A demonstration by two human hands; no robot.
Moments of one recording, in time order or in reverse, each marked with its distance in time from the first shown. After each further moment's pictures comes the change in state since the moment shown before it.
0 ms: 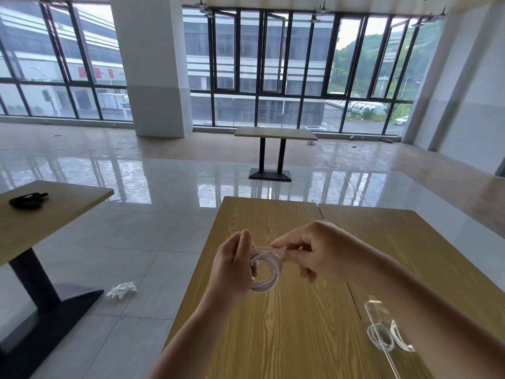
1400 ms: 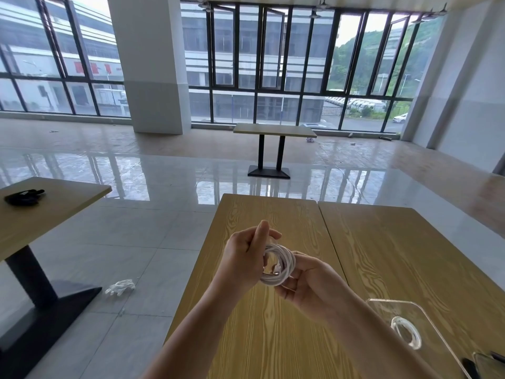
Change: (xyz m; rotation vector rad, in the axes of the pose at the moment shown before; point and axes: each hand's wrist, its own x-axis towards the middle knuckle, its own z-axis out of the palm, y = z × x) left_hand 0.020 -0.002 0.011 0.070 -0.091 0.114; right_hand -0.002 0.001 0.067 1.433 0.168 0.520
